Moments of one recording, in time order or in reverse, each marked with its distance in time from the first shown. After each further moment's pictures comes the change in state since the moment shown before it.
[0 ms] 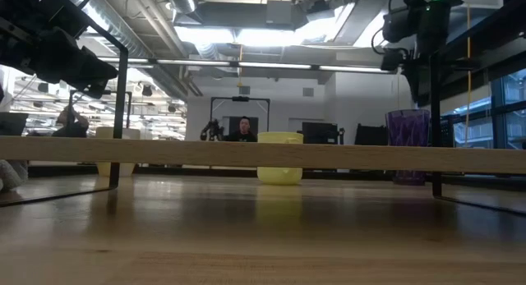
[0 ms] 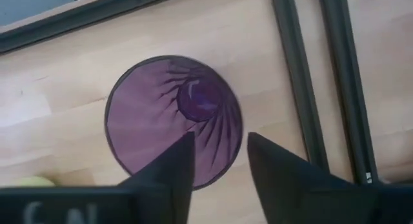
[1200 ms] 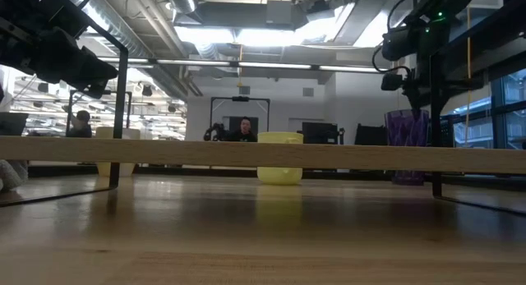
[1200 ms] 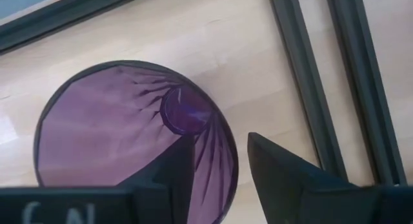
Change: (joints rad) left arm 0.000 0.000 0.000 0.000 0.000 0.000; right arm -0.002 0.000 -0.179 0.166 0.027 0.052
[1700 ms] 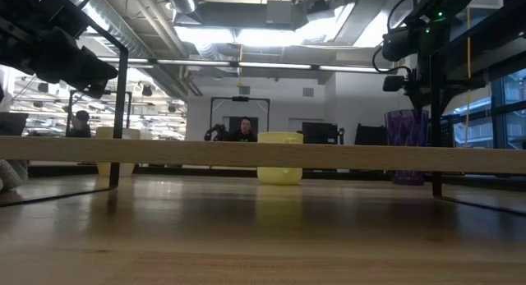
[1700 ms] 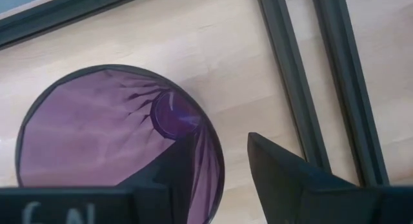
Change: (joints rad) left arm 0.000 0.000 0.000 0.000 0.005 0.002; right arm 0.000 0.000 0.000 -0.014 0.033 -0.021
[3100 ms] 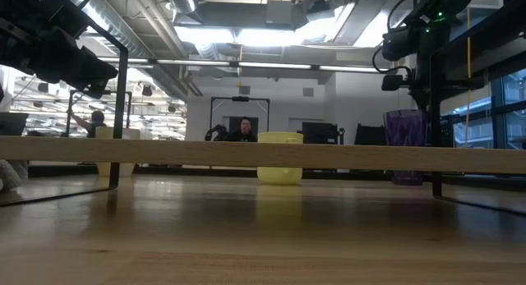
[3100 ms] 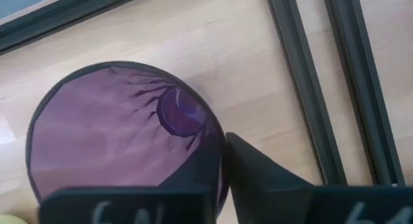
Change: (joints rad) left arm 0.000 0.000 0.000 -0.001 -0.001 -0.002; right arm 0.000 0.000 0.003 0.007 -0.032 0.024
